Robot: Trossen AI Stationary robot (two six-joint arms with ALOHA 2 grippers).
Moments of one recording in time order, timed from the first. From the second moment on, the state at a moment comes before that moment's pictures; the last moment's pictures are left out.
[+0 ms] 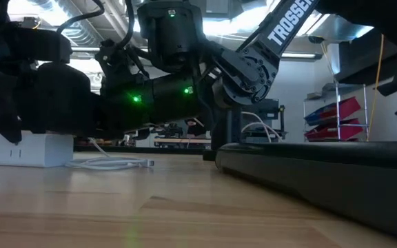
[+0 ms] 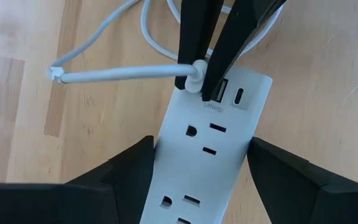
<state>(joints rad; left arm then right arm) -0.55 1.29 0.64 -0.69 -0.40 -0.67 0.22 2.56 1.62 0.68 0.35 0.17</state>
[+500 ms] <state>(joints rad) -0.55 1.29 0.64 -0.69 -0.39 -0.66 0.22 2.55 1.74 0.42 0.37 0.19</state>
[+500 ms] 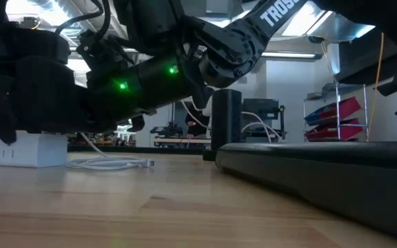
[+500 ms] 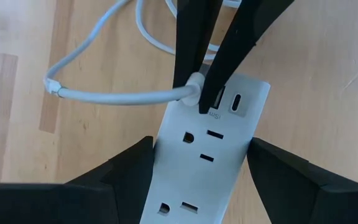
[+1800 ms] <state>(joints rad) -0.55 1.29 0.64 -0.69 -0.40 -0.65 0.27 2.49 1.73 0.46 0.53 0.04</state>
